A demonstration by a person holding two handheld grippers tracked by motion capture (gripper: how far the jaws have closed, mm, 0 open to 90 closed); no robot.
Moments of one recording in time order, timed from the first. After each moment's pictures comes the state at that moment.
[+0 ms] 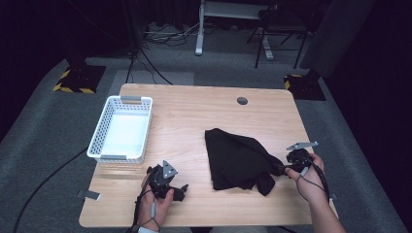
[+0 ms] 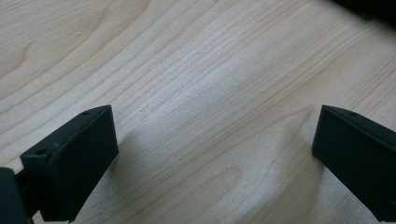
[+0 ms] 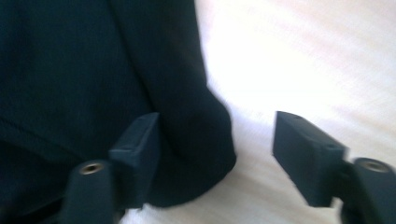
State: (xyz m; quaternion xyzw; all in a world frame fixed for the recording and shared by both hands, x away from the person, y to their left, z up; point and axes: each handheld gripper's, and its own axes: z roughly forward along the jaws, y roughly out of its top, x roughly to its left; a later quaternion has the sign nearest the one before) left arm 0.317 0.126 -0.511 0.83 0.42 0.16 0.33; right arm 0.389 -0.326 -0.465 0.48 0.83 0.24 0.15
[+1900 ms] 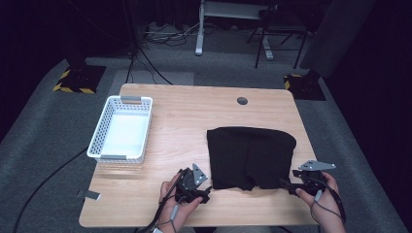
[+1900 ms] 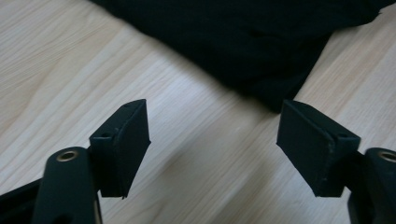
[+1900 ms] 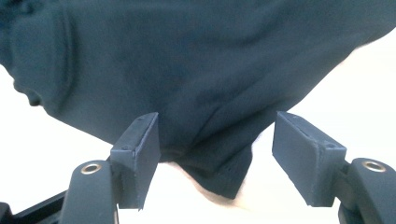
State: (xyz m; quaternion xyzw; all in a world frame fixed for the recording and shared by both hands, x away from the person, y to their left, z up) left arm 0.303 0.039 -0.487 0.86 0.35 0.17 0.33; right arm 0.322 -0.340 -0.458 0.46 0.82 0.29 0.17
